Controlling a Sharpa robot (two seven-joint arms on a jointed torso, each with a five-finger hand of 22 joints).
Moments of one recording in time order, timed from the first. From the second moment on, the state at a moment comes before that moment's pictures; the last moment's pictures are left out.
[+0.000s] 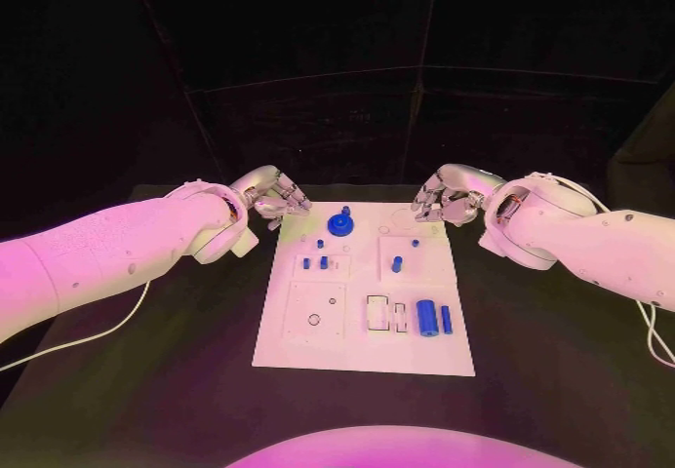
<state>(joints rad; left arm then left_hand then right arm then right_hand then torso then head) 1.27 -0.68 -0.16 1.16 -0.67 -0.23 0.17 1.24 -0.05 0.50 -0.14 0.05 1.08 0.16 0.13 0.07 1.14 0.09 0.23 0.07 1.42 0.00 1.26 0.92 0.15 1.28 0.10 0.92 0.85 1.24 -0.80 -0.04 1.41 -1.36 -0.24 -0.07 1.60 -0.01 0.03 0.19 0.19 1.04 0.13 0.18 0.07 1.12 0.05 0.35 0.35 1.46 -0.03 1.11 1.03 0.15 1.25 0.08 1.00 0.75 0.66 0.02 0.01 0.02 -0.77</state>
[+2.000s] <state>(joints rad) 1.25 -0.78 -0.17 1.37 0.01 -0.28 0.48 1.24 -0.05 0.44 -0.10 0.05 1.02 0.19 0.14 0.07 1.07 0.11 0.26 0.07 1.23 0.02 1.02 0.52 0.17 1.15 0.12 0.69 0.67 1.16 -0.73 -0.03 1.35 -1.68 -0.13 -0.14 1.49 -0.11 0.46 0.09 0.08 1.12 0.14 0.11 0.07 1.21 0.07 0.14 0.06 1.47 -0.01 1.25 1.14 0.12 1.35 0.09 1.23 1.05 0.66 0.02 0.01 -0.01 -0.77</state>
